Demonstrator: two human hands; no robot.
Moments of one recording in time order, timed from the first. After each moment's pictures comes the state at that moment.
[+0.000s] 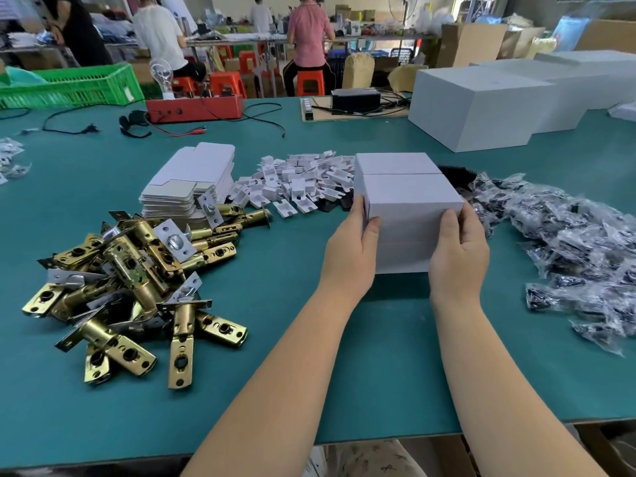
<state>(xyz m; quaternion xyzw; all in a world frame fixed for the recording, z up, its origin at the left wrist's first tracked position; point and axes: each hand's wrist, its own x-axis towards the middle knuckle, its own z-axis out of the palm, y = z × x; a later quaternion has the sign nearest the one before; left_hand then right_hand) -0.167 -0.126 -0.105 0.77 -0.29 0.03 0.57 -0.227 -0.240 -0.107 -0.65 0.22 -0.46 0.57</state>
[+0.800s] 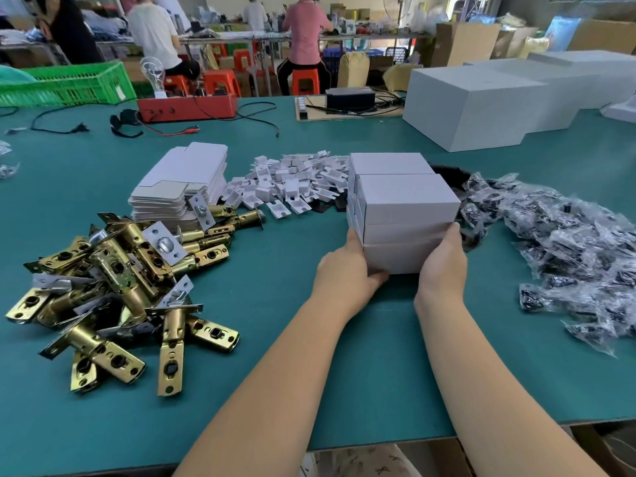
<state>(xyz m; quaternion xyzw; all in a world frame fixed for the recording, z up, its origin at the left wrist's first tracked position) -0.167 -0.125 -0.116 0.91 -0.28 -0.04 0.30 -0.210 -0.243 -0.120 -0.48 0.33 -0.37 0.72</state>
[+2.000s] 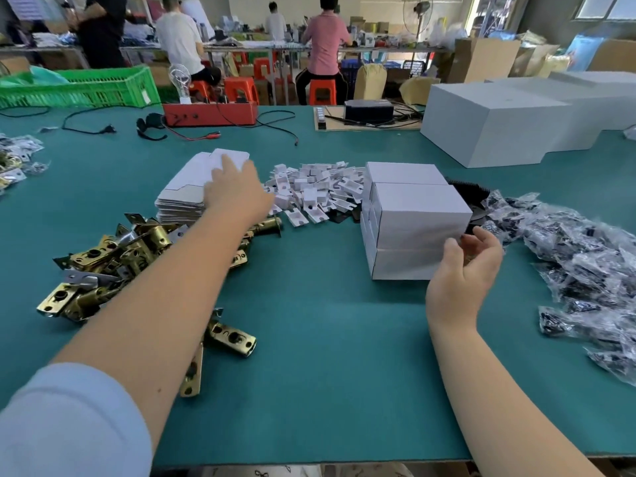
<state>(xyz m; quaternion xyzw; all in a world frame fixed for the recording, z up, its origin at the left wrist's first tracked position) -0.029 -0.021 -0.036 0.99 -0.07 0.07 0.06 -0.219 -0.225 -0.111 -0.61 0.23 -0.52 0.55</state>
